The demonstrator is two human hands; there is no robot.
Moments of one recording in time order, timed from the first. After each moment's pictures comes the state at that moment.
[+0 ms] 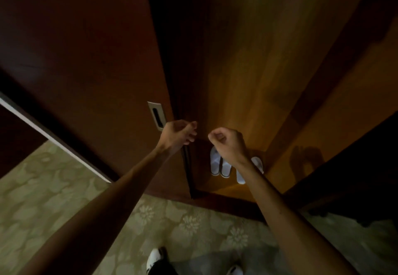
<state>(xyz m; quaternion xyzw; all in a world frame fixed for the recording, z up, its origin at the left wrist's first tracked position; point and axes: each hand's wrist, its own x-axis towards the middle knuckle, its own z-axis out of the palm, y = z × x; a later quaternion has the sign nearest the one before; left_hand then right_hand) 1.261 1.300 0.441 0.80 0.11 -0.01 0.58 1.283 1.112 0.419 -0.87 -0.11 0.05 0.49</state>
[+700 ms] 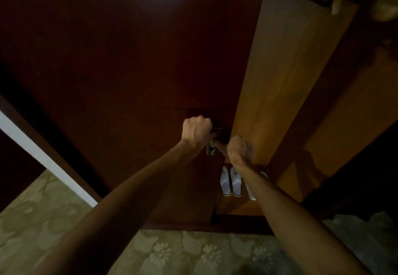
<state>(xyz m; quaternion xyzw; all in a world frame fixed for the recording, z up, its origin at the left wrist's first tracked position) 1.300 1.442 0.503 0.99 -0.10 0.09 -0.03 1.292 1.301 0.440 -0.97 0.12 -0.02 0.21</state>
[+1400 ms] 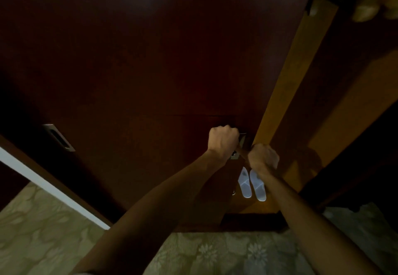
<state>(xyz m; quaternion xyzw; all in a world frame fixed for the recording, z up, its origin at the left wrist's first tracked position) 1.297 1.333 0.494 0.97 -0.17 0.14 0.03 1.282 1.202 0.442 -0.97 0.22 -0.01 0.10</state>
